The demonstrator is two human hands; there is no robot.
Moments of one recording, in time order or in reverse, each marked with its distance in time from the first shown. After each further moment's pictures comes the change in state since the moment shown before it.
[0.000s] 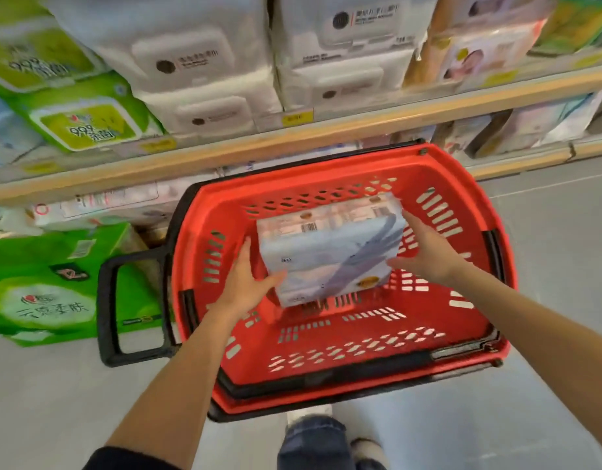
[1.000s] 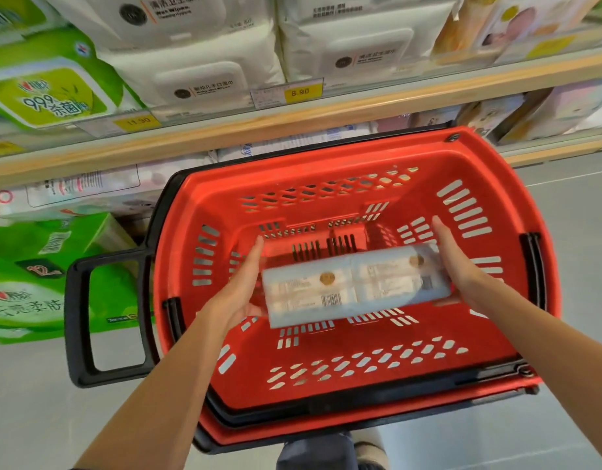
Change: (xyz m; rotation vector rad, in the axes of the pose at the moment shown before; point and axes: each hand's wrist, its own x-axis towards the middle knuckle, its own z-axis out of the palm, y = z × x) left_hand 0.012 0.016 0.007 -0.519 -0.206 -0.527; right_hand 0.008 0.019 0.020 0.593 -0.165 0.610
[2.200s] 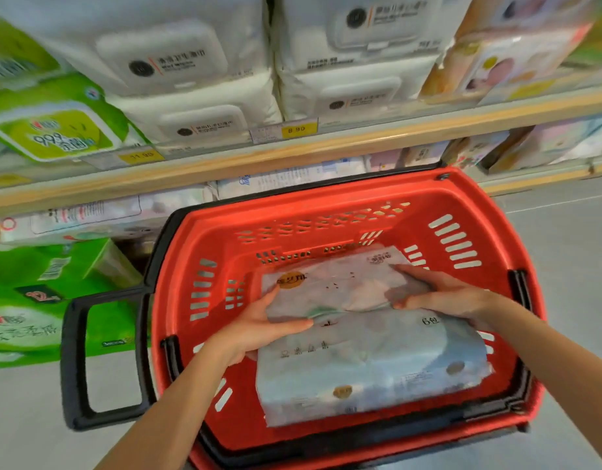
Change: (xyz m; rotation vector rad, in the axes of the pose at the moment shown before) left_hand -0.019 -0.002 0.007 0.420 -0.183 0.077; right_hand -0.012 -0.020 -0.022 -0.228 -0.327 -0.168
